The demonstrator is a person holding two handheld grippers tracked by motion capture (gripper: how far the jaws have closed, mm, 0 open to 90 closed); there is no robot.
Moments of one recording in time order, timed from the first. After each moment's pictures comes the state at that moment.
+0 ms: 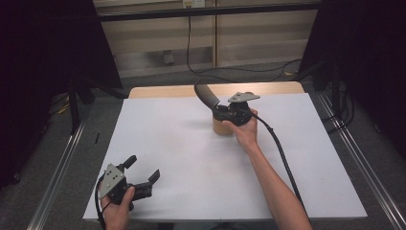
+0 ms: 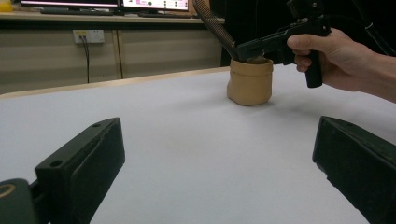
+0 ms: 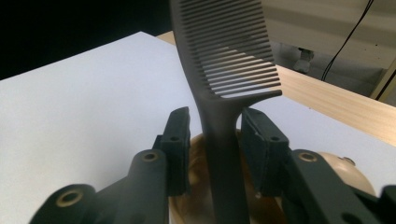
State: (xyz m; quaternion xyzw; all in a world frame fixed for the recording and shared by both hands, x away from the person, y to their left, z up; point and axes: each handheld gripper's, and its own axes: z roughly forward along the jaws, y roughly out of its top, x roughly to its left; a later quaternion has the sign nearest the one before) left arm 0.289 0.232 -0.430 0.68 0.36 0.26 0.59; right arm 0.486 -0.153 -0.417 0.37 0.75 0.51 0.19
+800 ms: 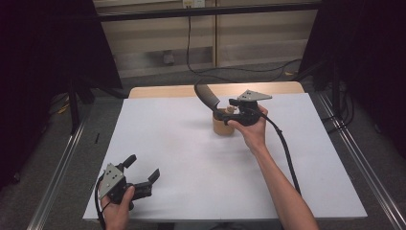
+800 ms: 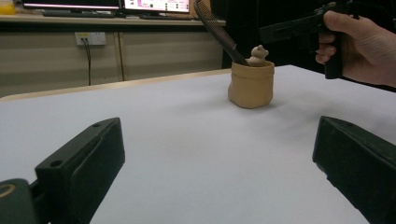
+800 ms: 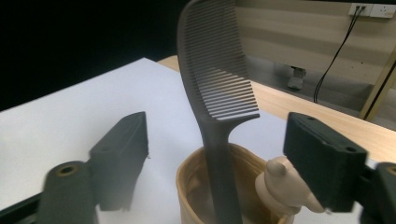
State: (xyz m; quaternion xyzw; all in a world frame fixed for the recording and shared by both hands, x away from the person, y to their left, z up) left arm 0.290 0.233 -0.429 0.68 0.36 0.26 0.59; right arm 0.465 -0.171 -0.394 0.37 0.72 0.54 0.21
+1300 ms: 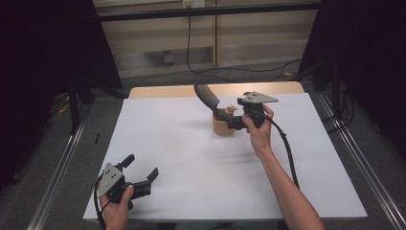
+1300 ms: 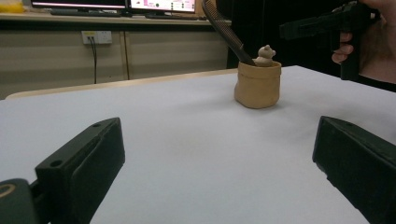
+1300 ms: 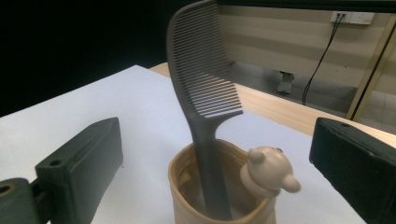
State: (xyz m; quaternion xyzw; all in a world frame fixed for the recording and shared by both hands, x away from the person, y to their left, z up) left arm 0.291 0.234 -0.430 0.68 0.36 0.27 0.58; right arm 0.454 -0.183 -0.393 0.39 0.71 0.55 0.23
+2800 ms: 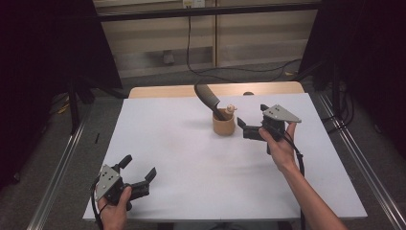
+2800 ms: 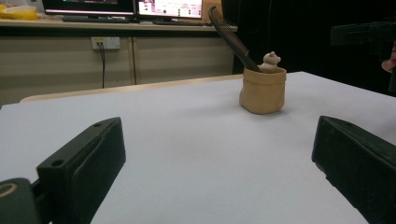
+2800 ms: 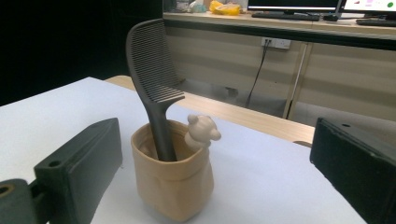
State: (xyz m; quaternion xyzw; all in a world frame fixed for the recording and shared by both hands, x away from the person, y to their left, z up) left arm 0.286 0.237 -0.427 0.66 0.37 0.28 0.59; right arm 0.393 -0.216 -0.391 0.42 0.66 0.53 0.33
